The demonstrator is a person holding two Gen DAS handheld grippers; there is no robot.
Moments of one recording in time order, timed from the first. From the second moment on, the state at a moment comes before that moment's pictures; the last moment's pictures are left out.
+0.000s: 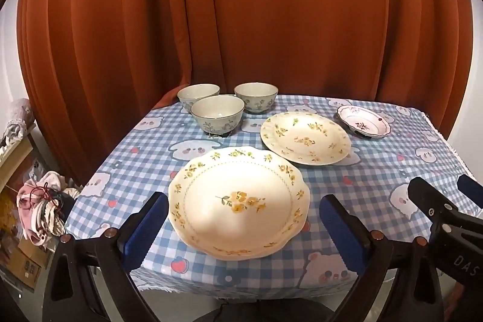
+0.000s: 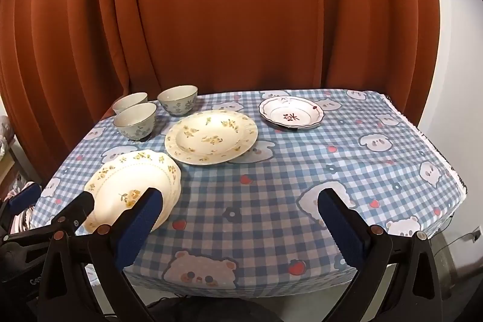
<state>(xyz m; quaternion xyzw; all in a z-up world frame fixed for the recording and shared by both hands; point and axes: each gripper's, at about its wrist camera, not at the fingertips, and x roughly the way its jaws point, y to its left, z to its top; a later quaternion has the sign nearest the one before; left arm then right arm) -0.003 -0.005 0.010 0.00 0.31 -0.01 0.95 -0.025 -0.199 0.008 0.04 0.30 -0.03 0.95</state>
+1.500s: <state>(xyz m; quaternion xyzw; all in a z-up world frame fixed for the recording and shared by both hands) -0.011 -0.016 0.010 0.01 0.30 0.00 0.95 -0.035 -0.209 0.000 0.03 0.30 -0.04 0.95</state>
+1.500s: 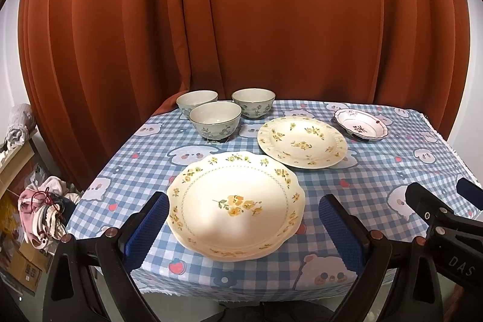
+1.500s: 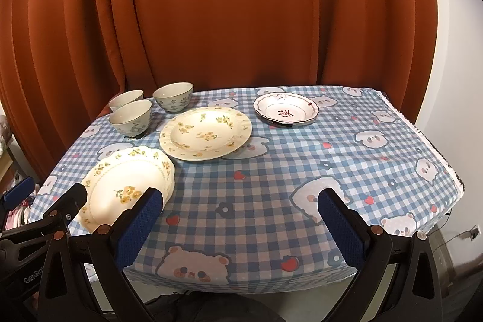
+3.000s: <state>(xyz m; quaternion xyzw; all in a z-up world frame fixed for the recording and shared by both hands) 0.066 0.021 -0.006 0.01 0.35 0.00 0.94 0.044 -0.173 -0.016 0.04 0.35 -0.03 0.93</state>
